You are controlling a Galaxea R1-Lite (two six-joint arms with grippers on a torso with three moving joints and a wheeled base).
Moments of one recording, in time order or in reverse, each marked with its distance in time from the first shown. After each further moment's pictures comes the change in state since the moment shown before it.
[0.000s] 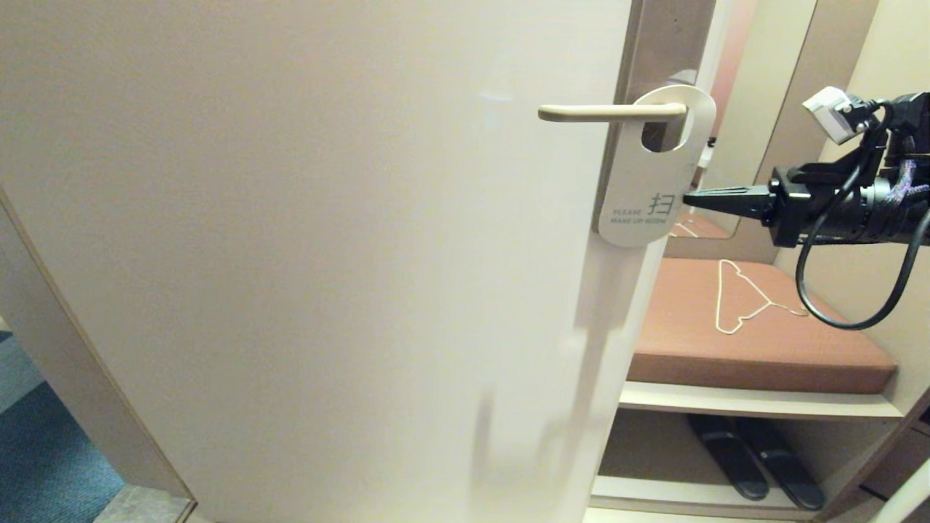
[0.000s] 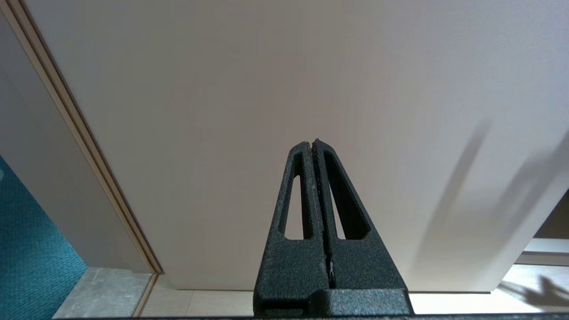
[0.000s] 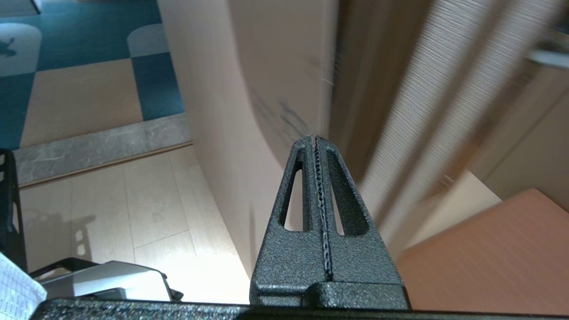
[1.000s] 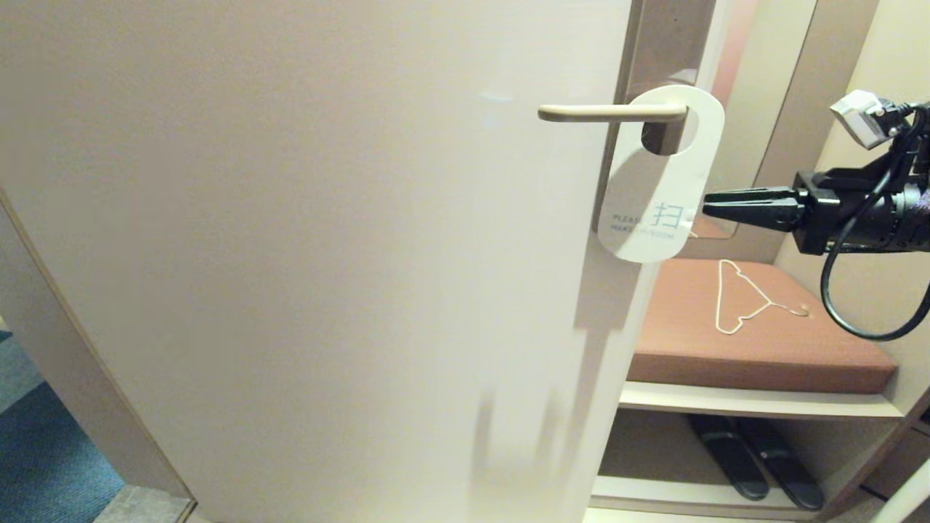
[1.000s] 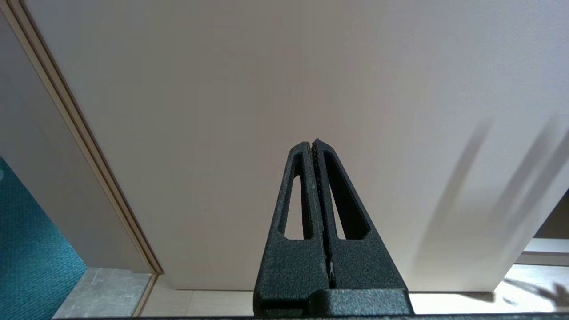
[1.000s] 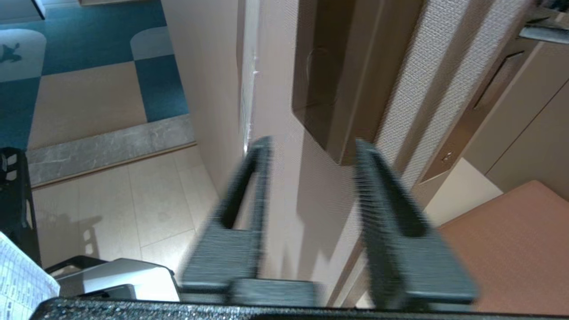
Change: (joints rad) left arm 0.000 0.000 0.000 0.000 0.000 0.000; right arm -0.041 -0.047 0.057 0.003 0.037 -0.001
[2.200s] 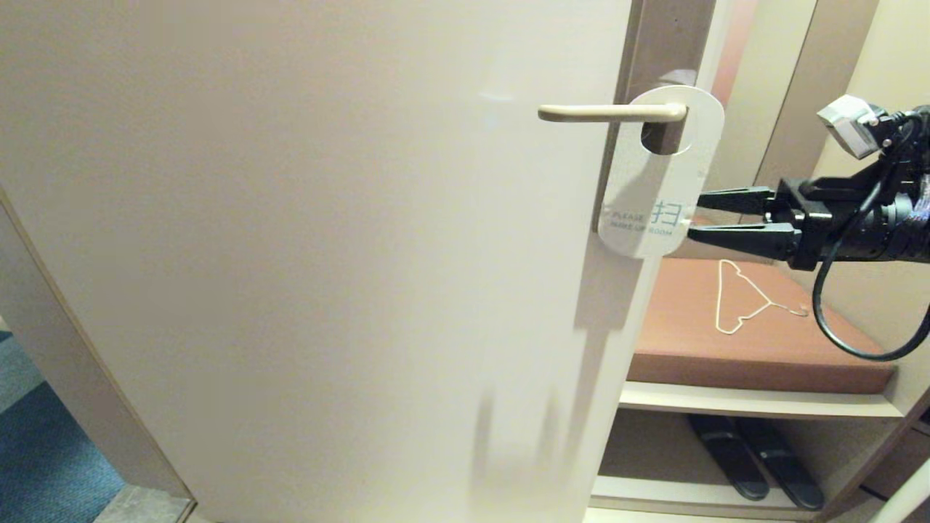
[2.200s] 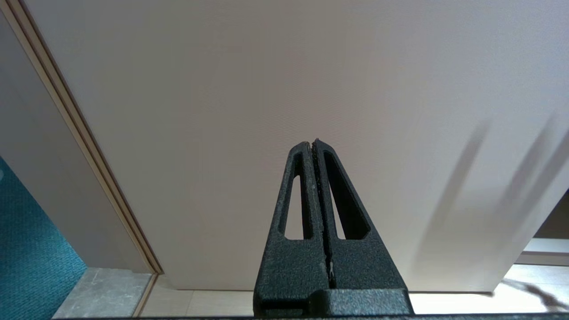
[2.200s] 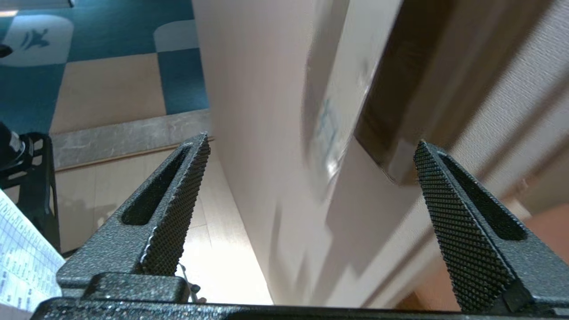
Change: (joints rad) left arm 0.000 0.000 0.000 0.000 0.000 0.000; right arm 0.071 -0.035 0.061 -0.024 0.002 -0.024
